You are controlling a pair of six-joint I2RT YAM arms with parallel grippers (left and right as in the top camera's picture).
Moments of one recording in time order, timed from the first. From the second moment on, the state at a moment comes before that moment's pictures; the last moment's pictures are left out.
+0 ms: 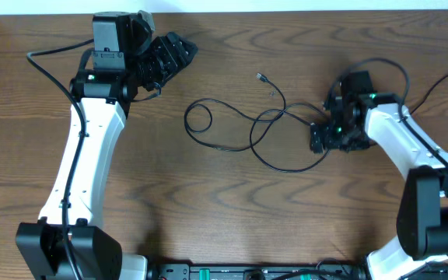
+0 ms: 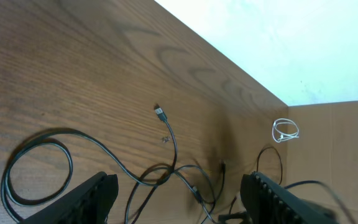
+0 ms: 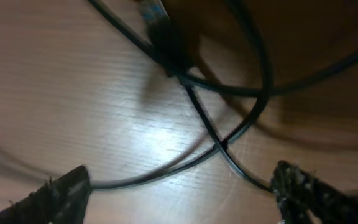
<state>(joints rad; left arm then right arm) -0.06 1.60 1.47 -0.60 0.51 -0.69 0.11 1.78 1.11 -0.81 -0.13 0.03</state>
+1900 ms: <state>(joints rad) -0.06 1.60 1.47 -0.60 0.46 -0.69 -0.26 1.79 1.58 -1.01 -0.32 0.13</state>
